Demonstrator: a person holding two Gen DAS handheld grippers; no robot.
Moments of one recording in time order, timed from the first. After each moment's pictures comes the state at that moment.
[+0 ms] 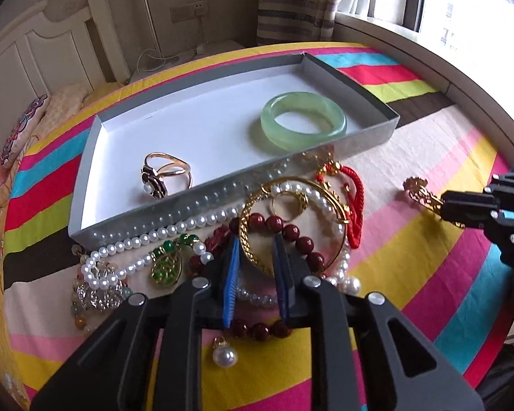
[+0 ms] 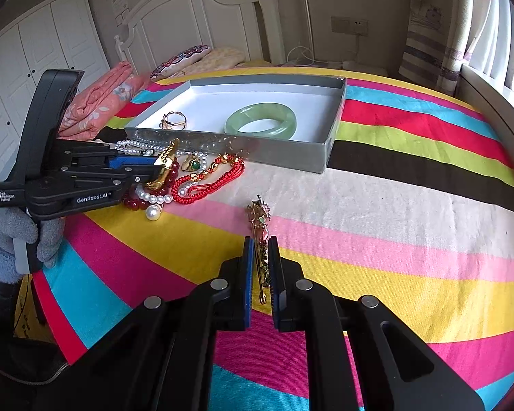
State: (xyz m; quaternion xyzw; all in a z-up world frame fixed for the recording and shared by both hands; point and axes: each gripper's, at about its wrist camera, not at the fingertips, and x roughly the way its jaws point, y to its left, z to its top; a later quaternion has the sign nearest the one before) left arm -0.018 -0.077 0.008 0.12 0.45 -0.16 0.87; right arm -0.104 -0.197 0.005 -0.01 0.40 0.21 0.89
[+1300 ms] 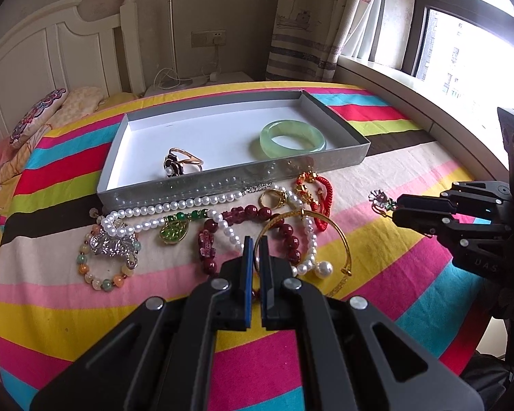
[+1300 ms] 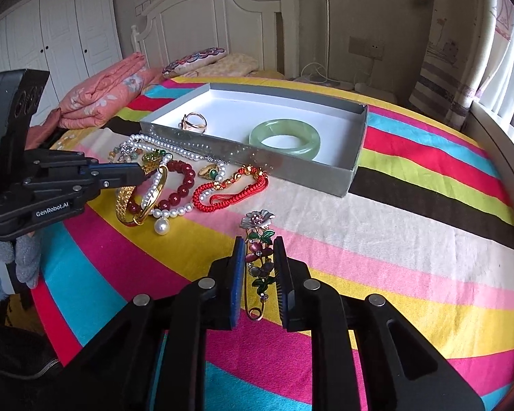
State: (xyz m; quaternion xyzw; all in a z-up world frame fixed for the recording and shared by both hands) left arm -0.074 -0.061 0.027 0.05 0.39 -0.15 0.91; right arm -0.113 -0.175 0.015 -0.06 0.37 0.22 0.90
